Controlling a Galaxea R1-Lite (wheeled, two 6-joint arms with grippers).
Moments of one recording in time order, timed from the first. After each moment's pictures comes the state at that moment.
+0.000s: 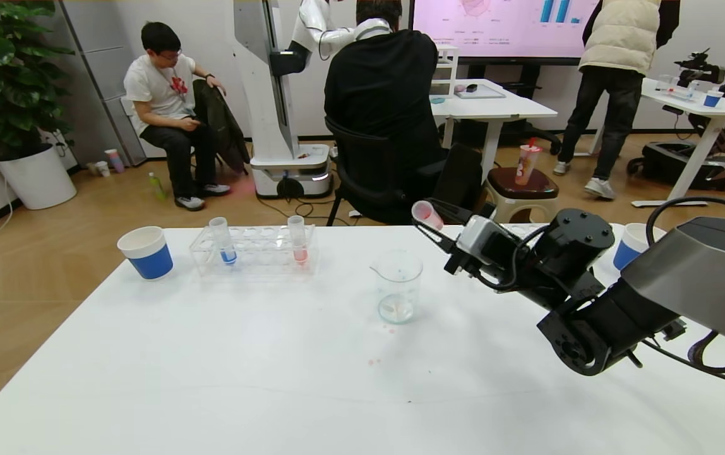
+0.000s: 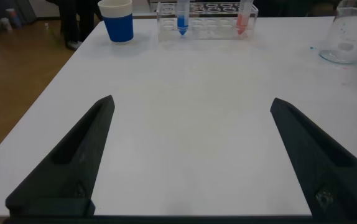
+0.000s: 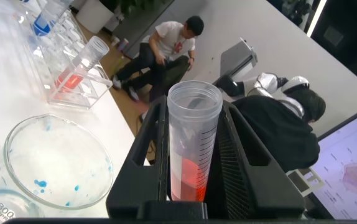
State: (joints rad) left arm 0.00 0.00 0.00 0.00 0.00 0.01; right arm 0.40 2.23 -0.96 -1.56 0.48 -0.71
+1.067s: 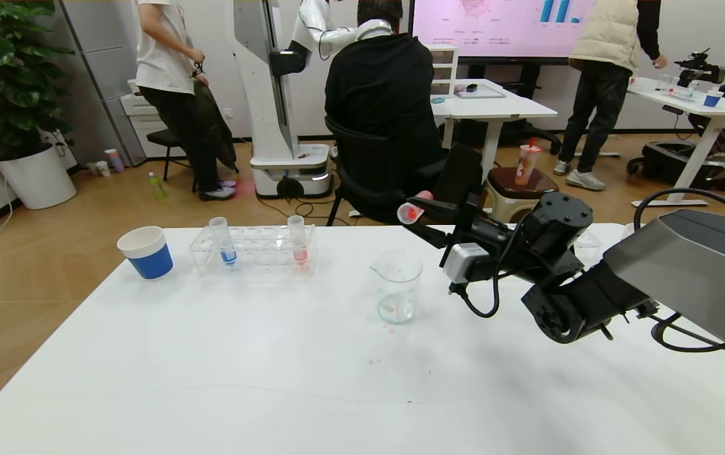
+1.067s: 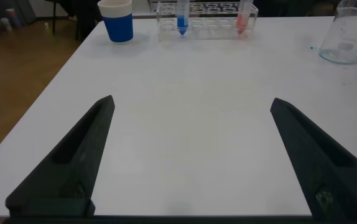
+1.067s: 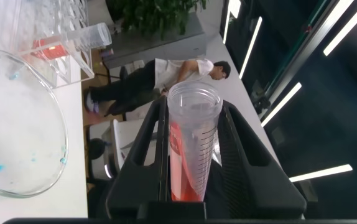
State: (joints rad) left arm 0.00 0.00 0.00 0.00 0.00 0.01; right arm 0.36 2.32 -1.18 -1.45 0.74 -1.17
